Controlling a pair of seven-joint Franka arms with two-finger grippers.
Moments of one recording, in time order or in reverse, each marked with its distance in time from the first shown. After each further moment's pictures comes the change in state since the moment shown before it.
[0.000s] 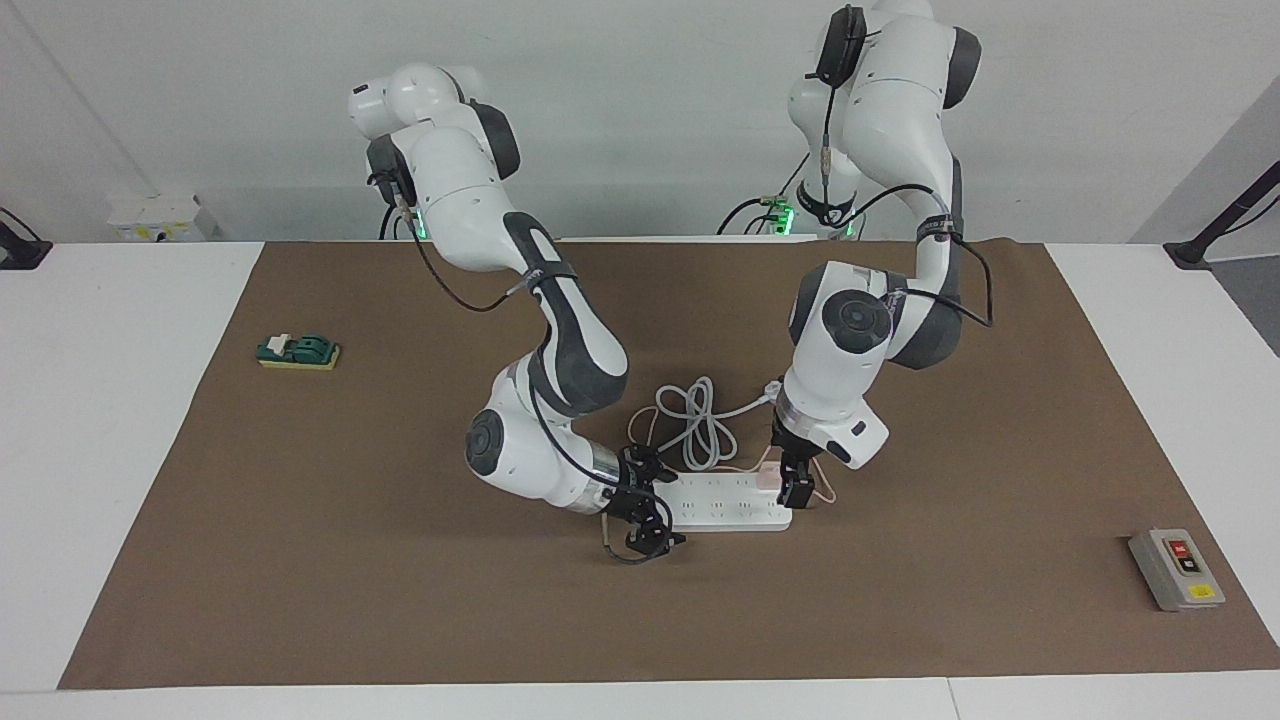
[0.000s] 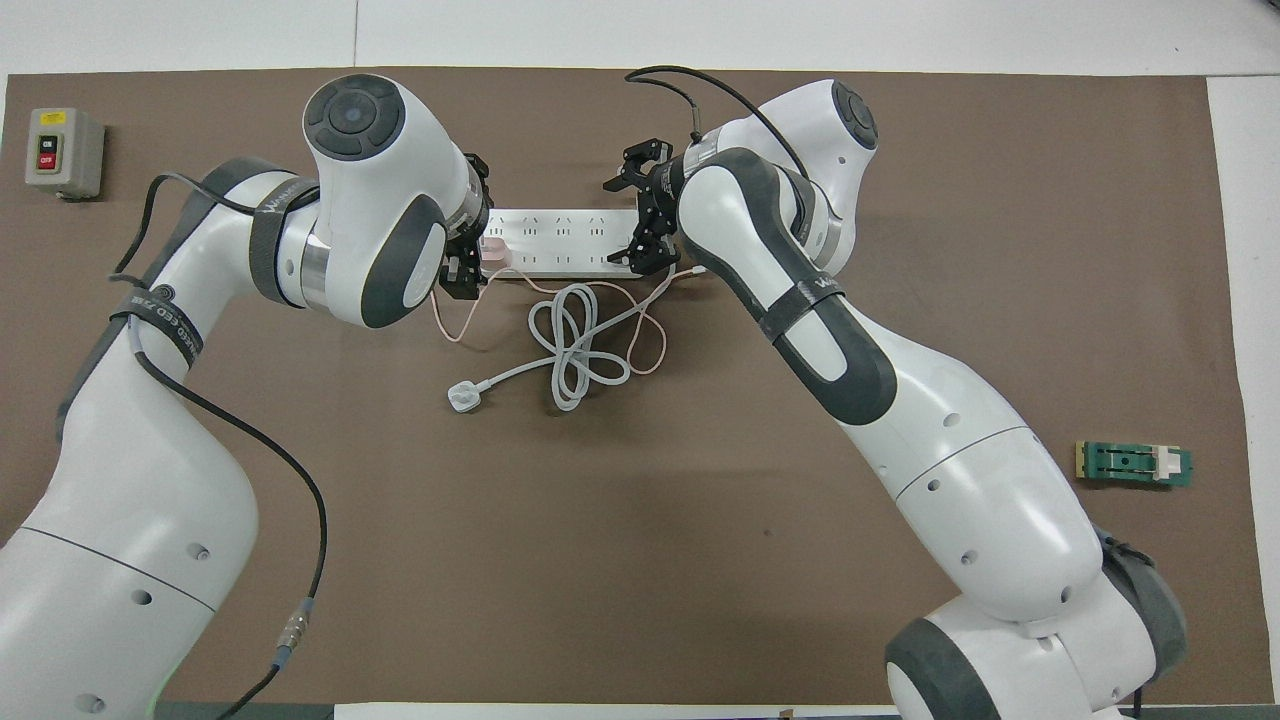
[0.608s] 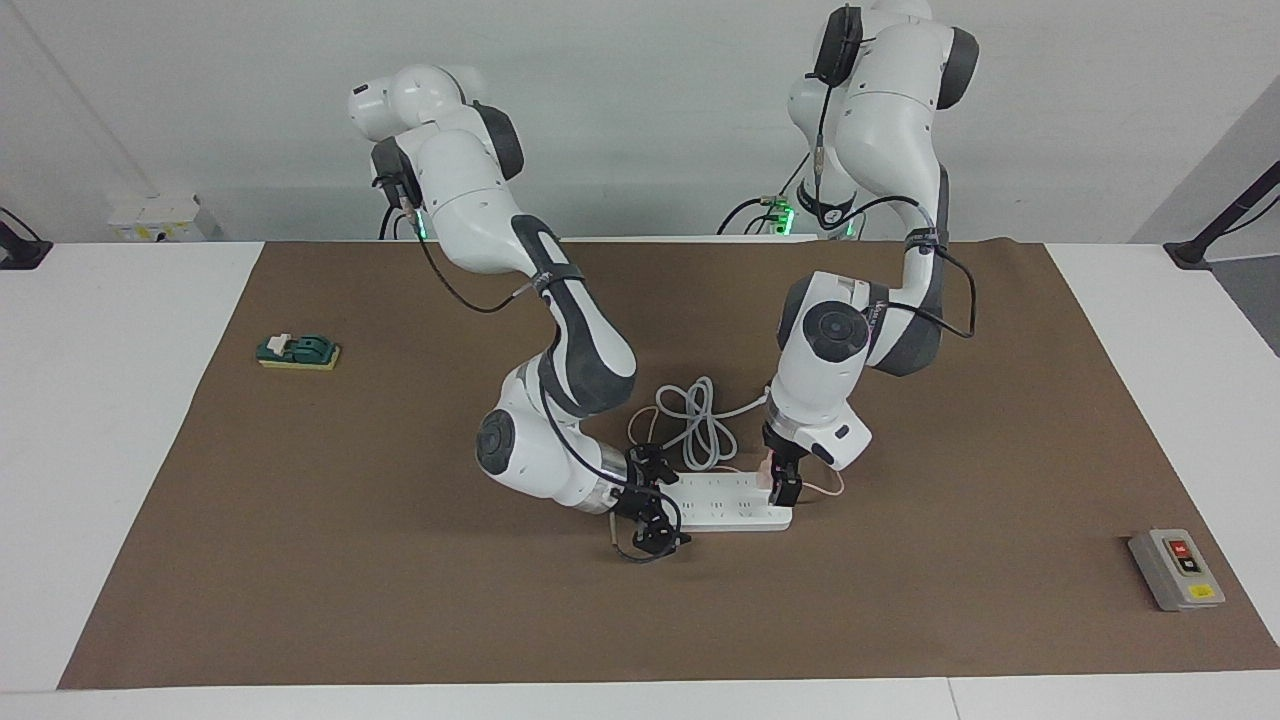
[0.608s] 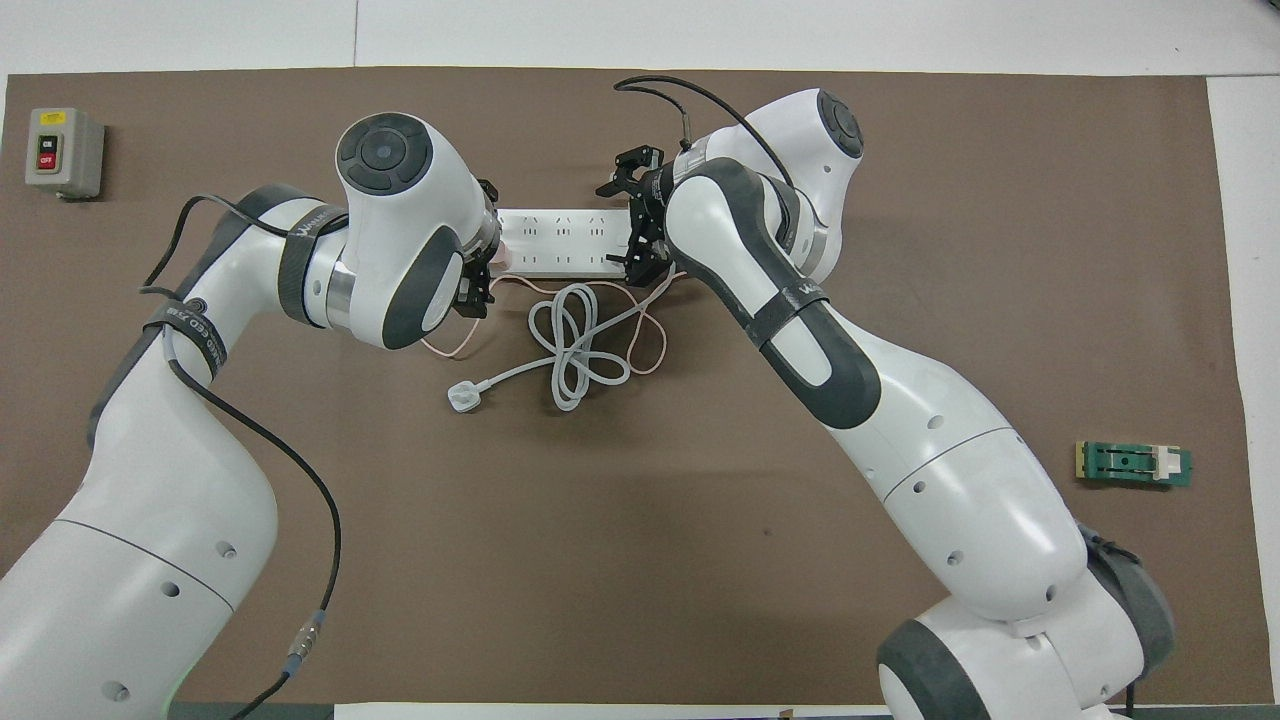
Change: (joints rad) left arm -0.011 0.000 -0.001 -0.076 0.021 0.066 -0.007; right arm 0.018 0.014 0.000 0.000 -0.002 0.022 -0.010
